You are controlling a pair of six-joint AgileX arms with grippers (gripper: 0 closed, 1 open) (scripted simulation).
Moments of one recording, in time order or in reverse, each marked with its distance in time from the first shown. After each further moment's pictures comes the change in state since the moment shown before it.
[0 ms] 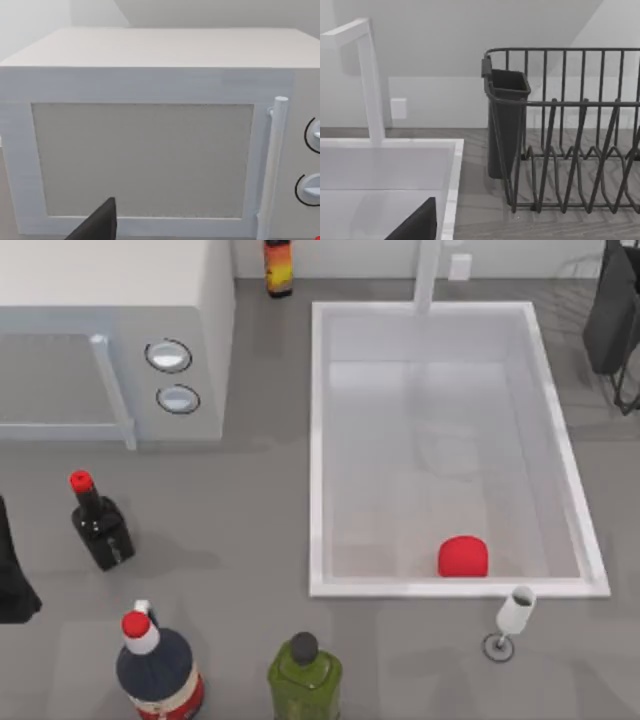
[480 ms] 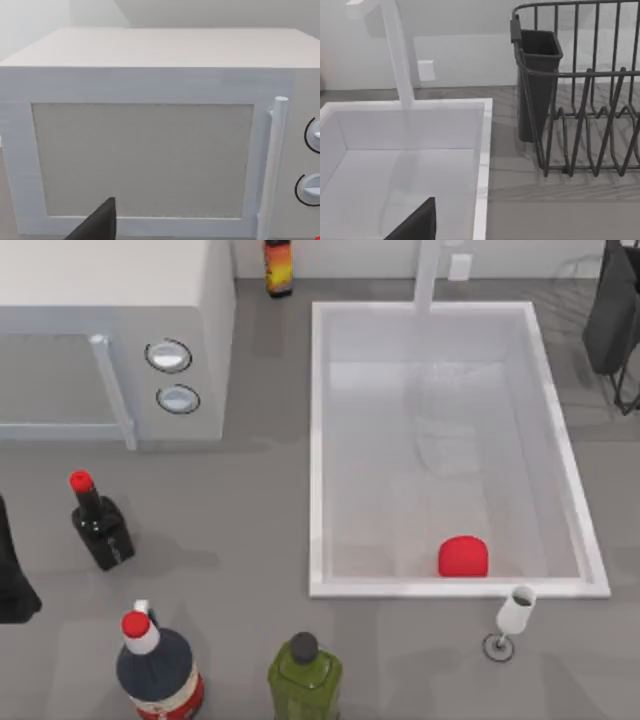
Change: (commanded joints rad) left arm 0.000 0.000 0.000 0.000 0.000 0.000; right arm 0.059 0.220 0.189 -0.128 0.000 0.062
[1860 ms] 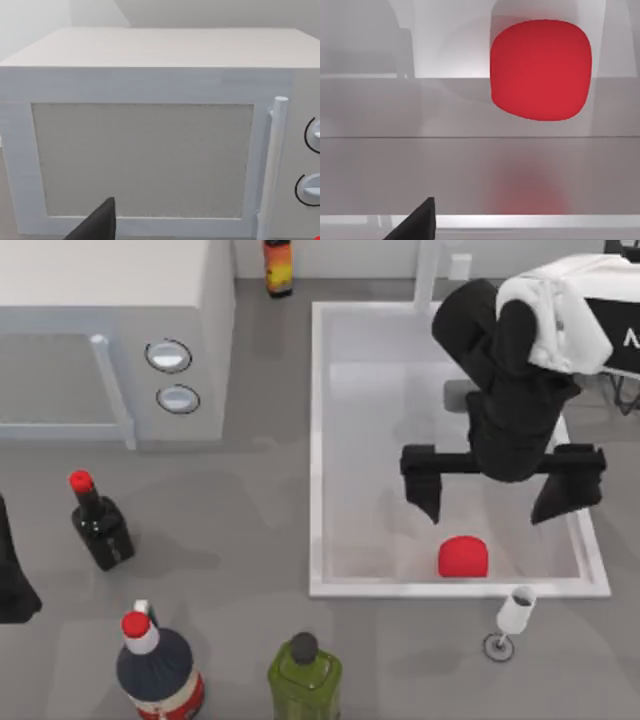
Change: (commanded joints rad) left arm 0.000 0.000 0.000 0.000 0.000 0.000; right arm 0.417 1.837 1.326 -0.900 0.002 0.432
